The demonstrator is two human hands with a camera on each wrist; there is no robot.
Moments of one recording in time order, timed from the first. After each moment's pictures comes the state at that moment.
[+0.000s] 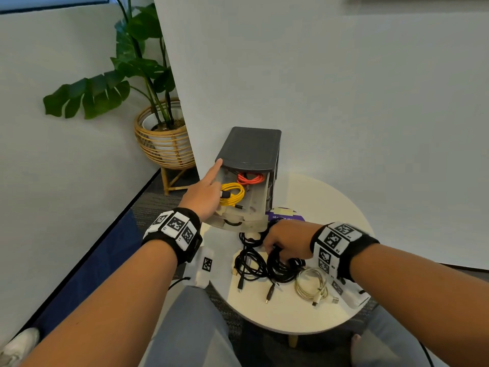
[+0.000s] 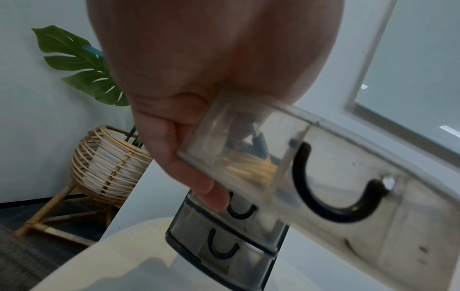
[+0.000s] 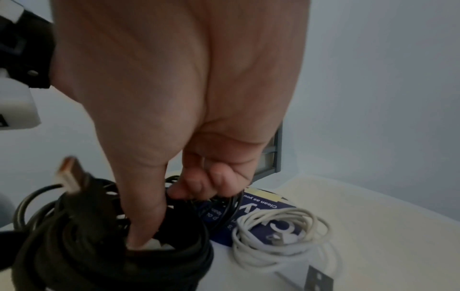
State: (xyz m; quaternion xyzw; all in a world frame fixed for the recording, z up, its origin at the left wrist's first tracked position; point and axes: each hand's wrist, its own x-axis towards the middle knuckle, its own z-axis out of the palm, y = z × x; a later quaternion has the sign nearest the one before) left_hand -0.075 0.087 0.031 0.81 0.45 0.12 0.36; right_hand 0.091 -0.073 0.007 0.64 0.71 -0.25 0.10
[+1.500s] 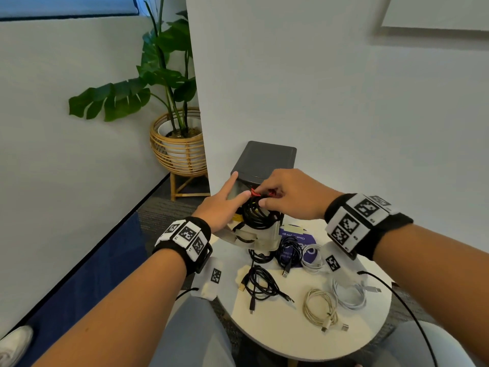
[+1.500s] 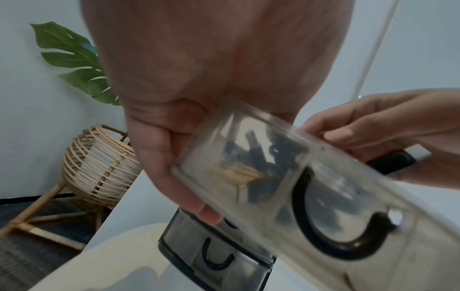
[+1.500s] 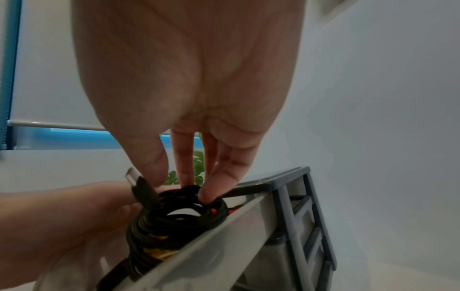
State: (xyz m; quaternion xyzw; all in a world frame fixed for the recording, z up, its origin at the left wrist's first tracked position) left_hand -0.078 0.094 0.027 0.80 0.43 0.11 0.41; right_hand 0.090 -0.027 0.105 0.69 0.70 -0.13 -0.13
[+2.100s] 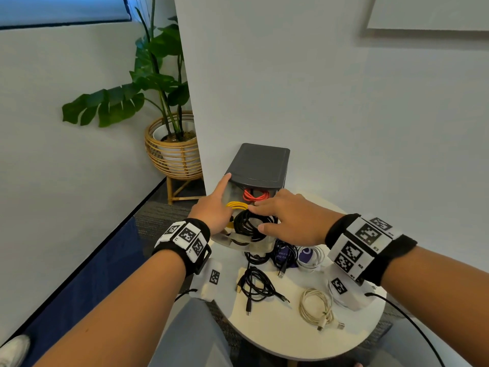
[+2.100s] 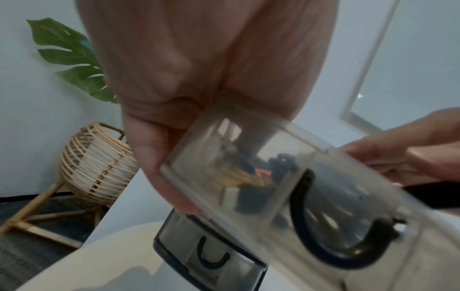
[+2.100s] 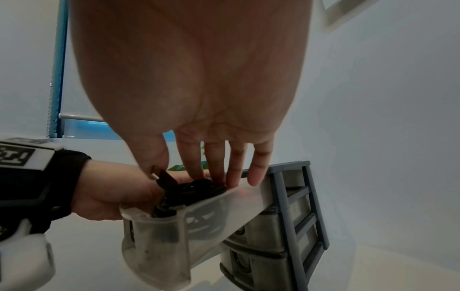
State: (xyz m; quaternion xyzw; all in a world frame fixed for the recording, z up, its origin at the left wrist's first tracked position) left_hand -0.076 0.093 0.027 0.82 0.45 0.10 0.34; right_hand 0.078 -0.058 0.088 0.68 0.72 -0.14 -0.04
